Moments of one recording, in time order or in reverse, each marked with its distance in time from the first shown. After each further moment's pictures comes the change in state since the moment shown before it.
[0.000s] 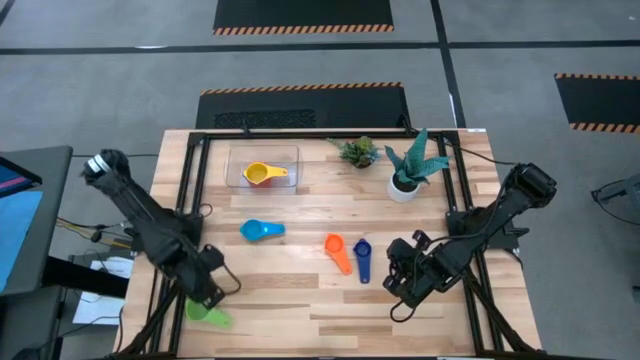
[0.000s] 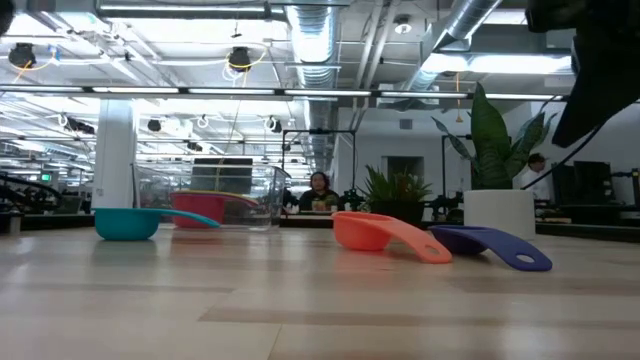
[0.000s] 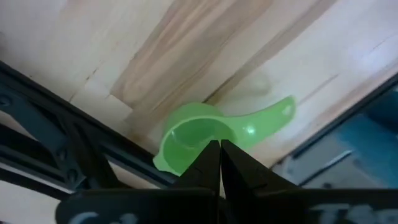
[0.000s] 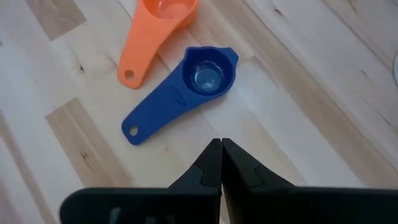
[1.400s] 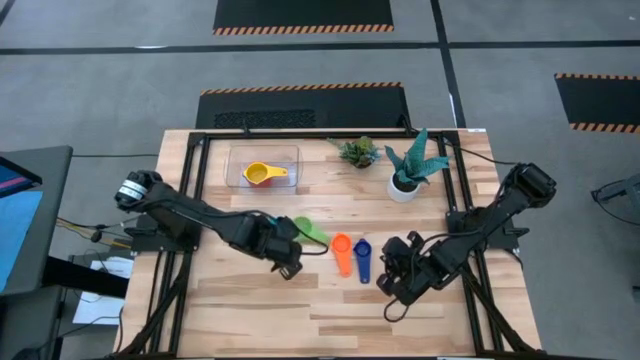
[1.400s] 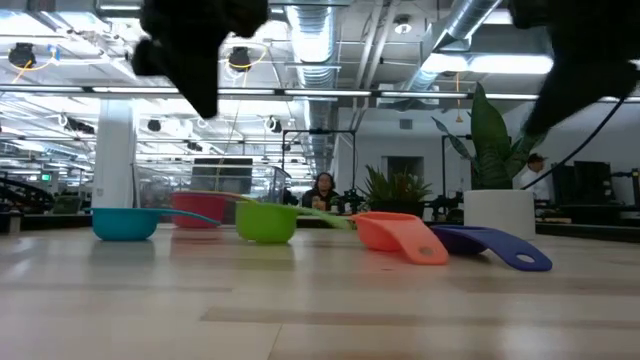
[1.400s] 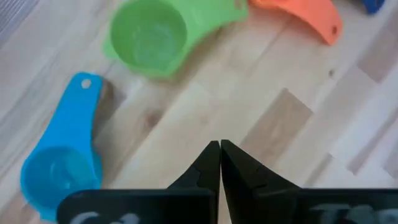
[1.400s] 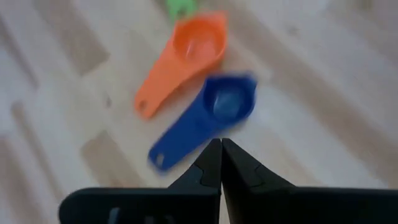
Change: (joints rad) left arm 0.505 0.450 0.467 0.014 -0.395 0.689; right arm -0.045 0.000 -0.001 0.119 0.053 -0.001
